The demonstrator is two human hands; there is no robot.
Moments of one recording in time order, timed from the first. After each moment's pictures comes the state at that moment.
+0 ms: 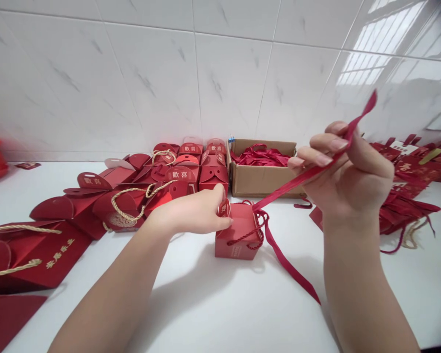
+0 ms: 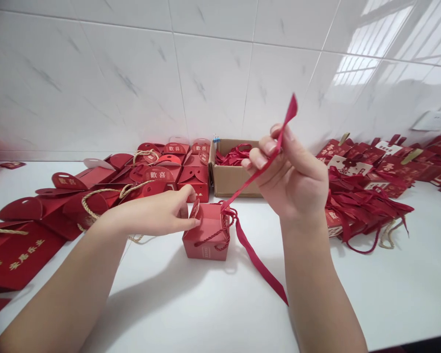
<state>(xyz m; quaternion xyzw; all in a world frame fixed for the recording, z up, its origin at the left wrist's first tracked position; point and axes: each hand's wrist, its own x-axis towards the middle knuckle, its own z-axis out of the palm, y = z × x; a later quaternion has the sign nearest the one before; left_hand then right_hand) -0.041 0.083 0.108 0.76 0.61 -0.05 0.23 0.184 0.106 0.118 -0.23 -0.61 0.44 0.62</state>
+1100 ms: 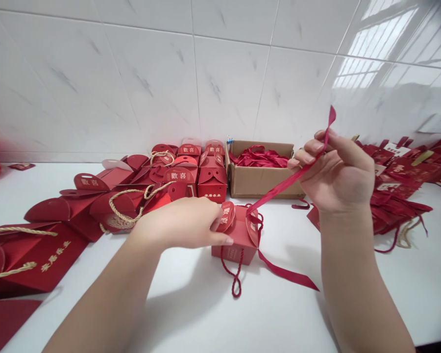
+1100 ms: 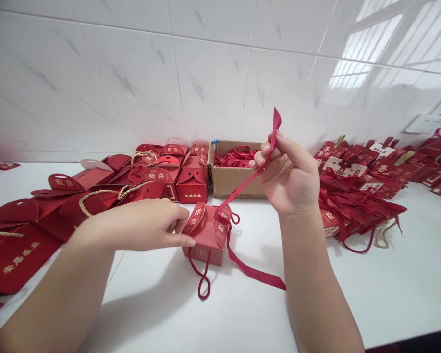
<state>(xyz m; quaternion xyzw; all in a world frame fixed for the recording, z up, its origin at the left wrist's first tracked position) -0.044 0.071 0.112 0.81 0.55 -0.09 0.17 0.187 0.116 0.117 -0.33 -0.58 0.40 0.63</state>
